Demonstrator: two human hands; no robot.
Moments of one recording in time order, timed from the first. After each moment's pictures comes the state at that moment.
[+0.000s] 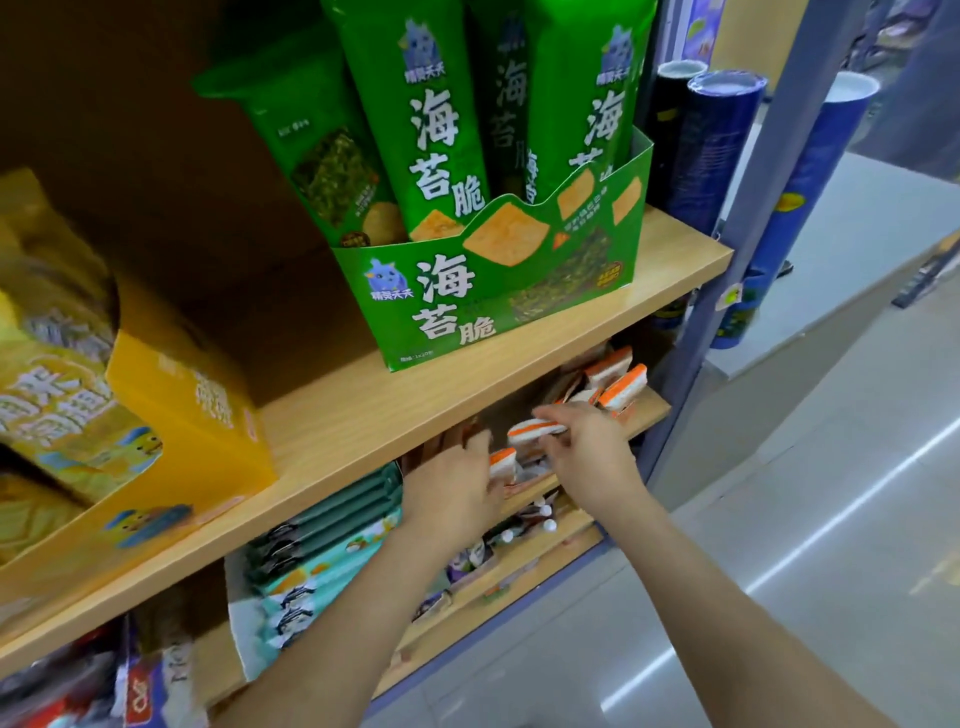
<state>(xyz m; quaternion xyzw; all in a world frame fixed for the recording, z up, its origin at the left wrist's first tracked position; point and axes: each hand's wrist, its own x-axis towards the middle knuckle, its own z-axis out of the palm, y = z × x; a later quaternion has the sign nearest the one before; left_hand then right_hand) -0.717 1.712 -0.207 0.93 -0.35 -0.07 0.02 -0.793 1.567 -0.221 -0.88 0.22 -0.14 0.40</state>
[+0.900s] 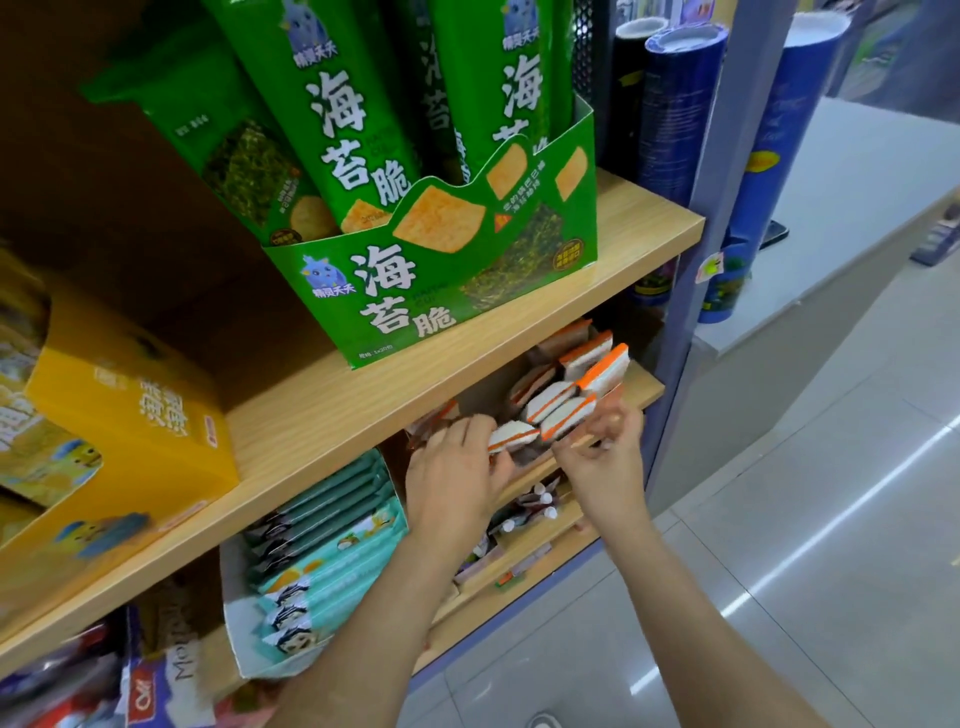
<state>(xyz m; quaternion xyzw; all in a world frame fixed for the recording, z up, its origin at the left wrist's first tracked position) -0.737 1.696 -0.226 0.92 -0.36 0.10 0.10 -0.818 1.565 -0.281 -0.65 0.37 -0.25 0.61</state>
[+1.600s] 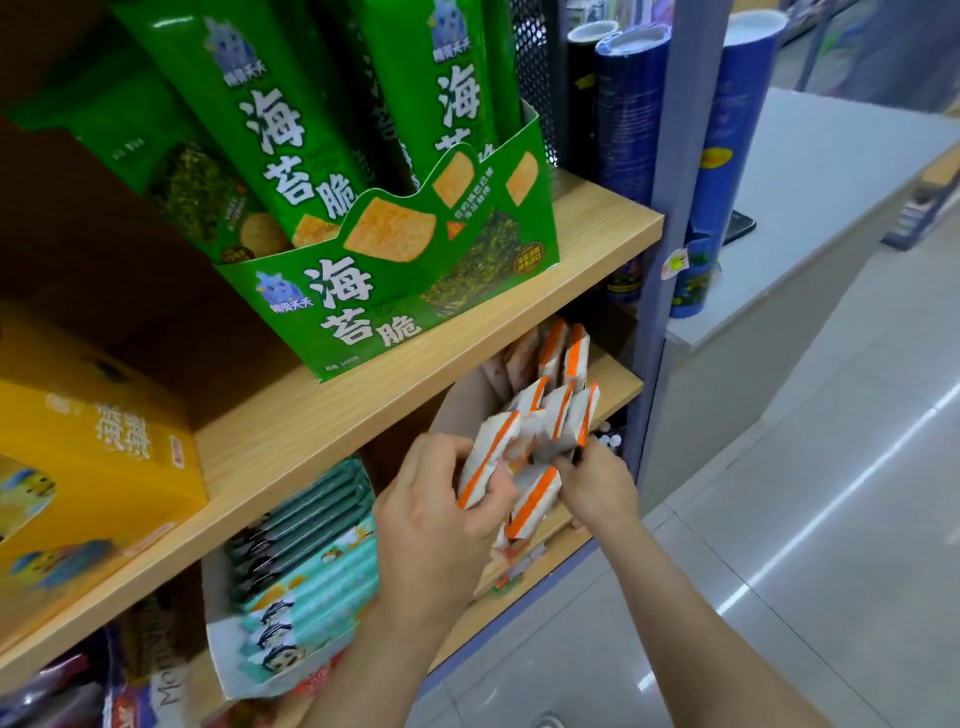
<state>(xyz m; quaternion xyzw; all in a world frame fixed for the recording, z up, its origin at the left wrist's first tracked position) -0.792 1.705 -0.169 0.85 -0.36 0.16 0.34 -0.821 1.548 -0.287 -0.77 0.43 -0.02 0.47</state>
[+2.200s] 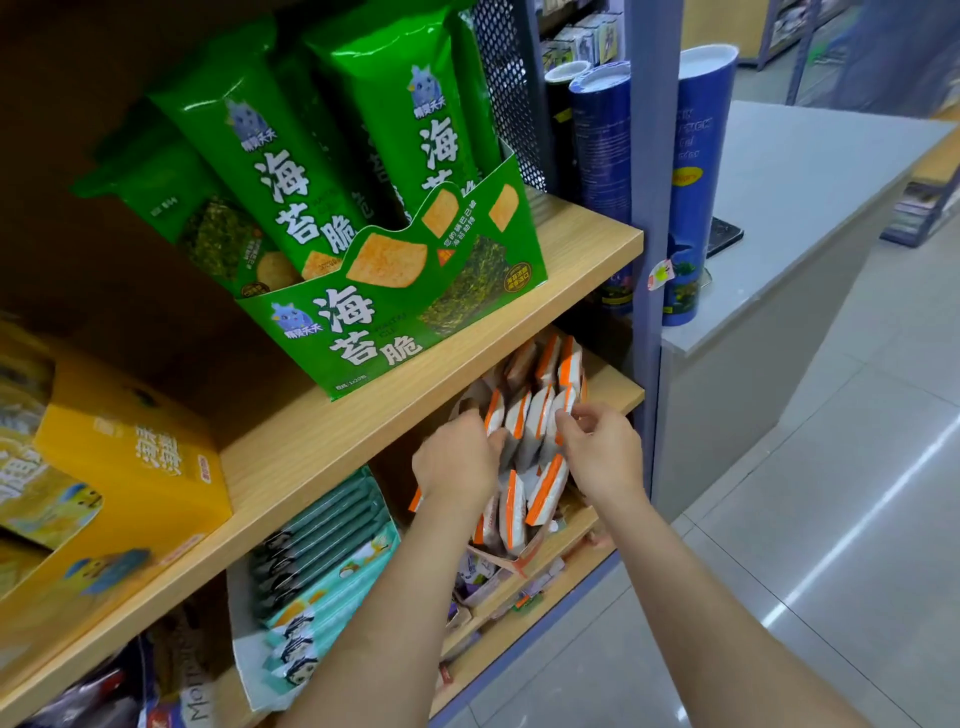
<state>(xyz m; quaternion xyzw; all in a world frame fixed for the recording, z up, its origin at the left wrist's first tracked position) -0.731 1.644 -0.196 0.97 -0.25 -0.01 0.02 -0.819 1.541 -0.242 -0.69 0.44 -0.18 0.55</state>
